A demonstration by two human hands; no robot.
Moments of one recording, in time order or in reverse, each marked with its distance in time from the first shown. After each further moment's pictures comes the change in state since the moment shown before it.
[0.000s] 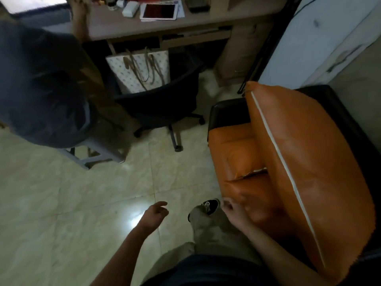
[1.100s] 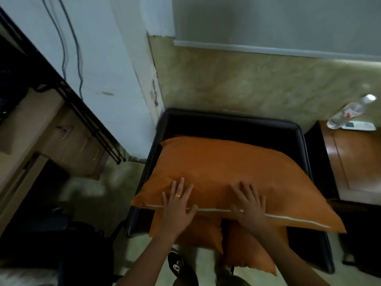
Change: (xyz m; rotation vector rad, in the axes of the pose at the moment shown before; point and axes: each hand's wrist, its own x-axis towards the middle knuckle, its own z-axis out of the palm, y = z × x) left_hand 0.238 0.504 0.136 1.177 -0.459 1.257; right_hand 0.071 -0.022 -0.221 0.243 0.858 0.499
